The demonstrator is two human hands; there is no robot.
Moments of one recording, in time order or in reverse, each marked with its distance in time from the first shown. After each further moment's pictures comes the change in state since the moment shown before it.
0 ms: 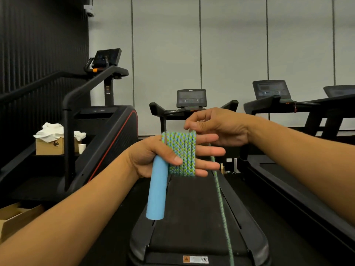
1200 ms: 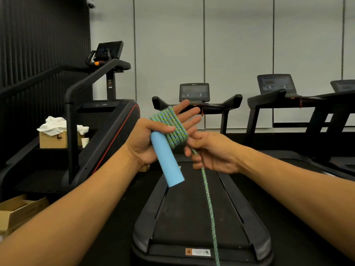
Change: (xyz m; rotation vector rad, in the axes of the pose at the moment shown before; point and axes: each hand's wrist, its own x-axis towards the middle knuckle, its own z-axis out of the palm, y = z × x) left_hand -0.004 -0.004 -0.019 -0.175 0.316 0.367; right_hand 0.018 0.069 0.034 0.285 0.098 0.043
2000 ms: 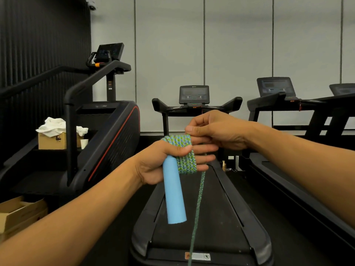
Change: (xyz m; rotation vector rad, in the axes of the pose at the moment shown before) left_hand -0.012 -0.025 0.006 0.128 0.031 -0.286; right_hand 0.003 -0.049 -0.007 -0.525 0.052 -0.135
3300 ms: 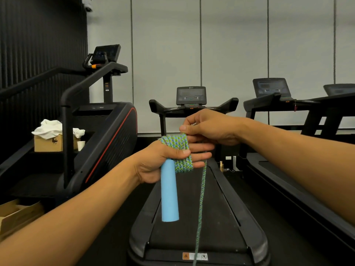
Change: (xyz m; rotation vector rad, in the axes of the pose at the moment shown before) left_hand 0.004 0.002 0.007 0.056 0.030 0.027; right_hand 0.003 -0.011 -0.001 -0.224 0.032 0.055
